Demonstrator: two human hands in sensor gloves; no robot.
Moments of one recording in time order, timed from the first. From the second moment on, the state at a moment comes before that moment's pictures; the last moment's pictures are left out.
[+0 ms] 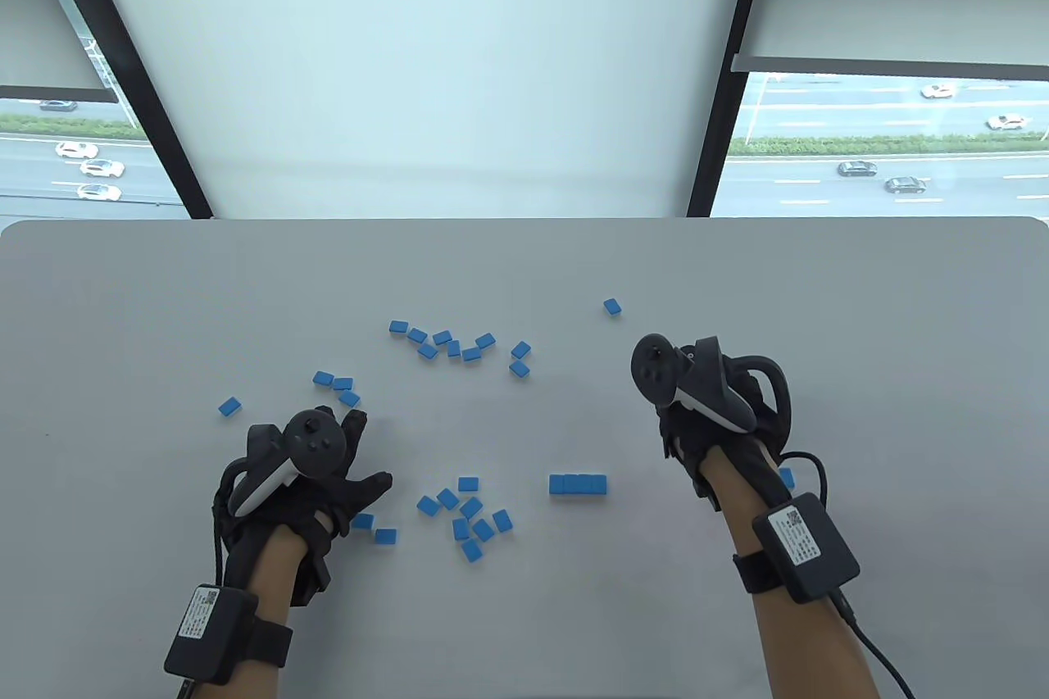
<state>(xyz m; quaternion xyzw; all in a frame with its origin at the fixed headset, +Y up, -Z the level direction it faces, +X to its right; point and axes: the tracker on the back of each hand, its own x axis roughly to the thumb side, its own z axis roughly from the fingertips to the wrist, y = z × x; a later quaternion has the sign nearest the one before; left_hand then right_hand) -0.282 -0.742 -0.354 -0.15 -0.02 0.12 0.98 0.128 -0.647 -0.380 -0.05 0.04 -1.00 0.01</state>
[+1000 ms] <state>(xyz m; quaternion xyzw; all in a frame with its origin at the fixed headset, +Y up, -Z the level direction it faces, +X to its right) -0.278 -0.746 -0.353 -0.17 -0.02 0.12 0.98 0.082 -0.745 -0.363 -0.11 -0.13 -0.98 0.10</state>
